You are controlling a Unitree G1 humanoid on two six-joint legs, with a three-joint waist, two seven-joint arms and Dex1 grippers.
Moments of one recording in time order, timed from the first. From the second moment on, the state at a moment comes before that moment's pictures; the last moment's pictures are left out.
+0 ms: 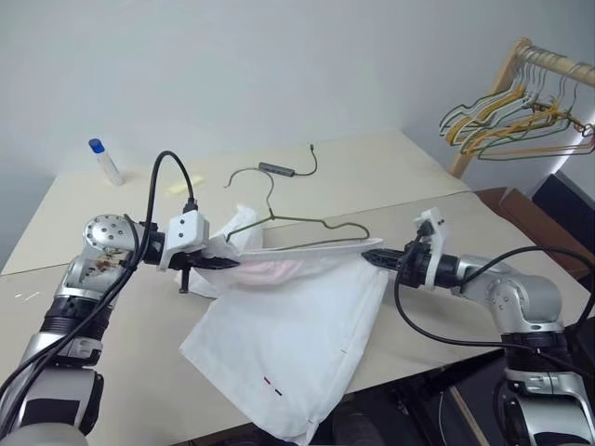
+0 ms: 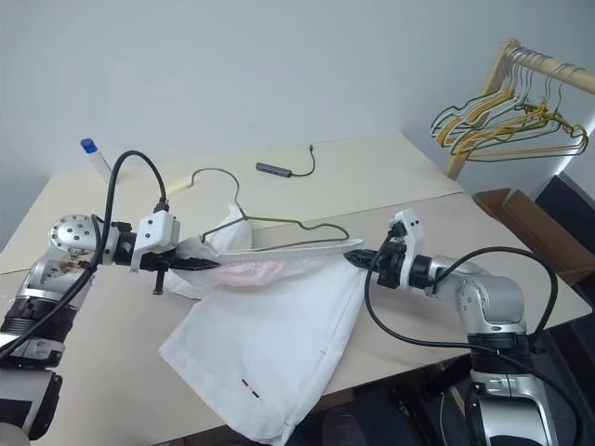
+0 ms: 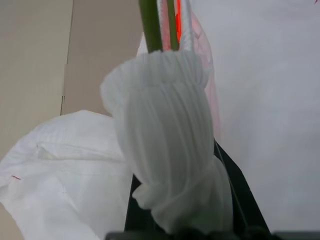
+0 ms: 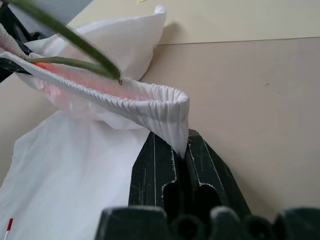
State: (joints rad) left arm -0.58 0.80 -0.13 0.35 -0.19 -0.03 -1.42; right arm -0.44 -0.57 -0.09 0.00 0.61 0.92 0.79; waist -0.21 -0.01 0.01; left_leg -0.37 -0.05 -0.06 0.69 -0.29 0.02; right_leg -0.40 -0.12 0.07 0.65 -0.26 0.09
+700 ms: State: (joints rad) left arm -0.57 0.82 -0.22 0.35 -0.13 -0.10 -1.38; right arm -0.43 -0.62 -0.09 -0.03 0.62 0.92 0.82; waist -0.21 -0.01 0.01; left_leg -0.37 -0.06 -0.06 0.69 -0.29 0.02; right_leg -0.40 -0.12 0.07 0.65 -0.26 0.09
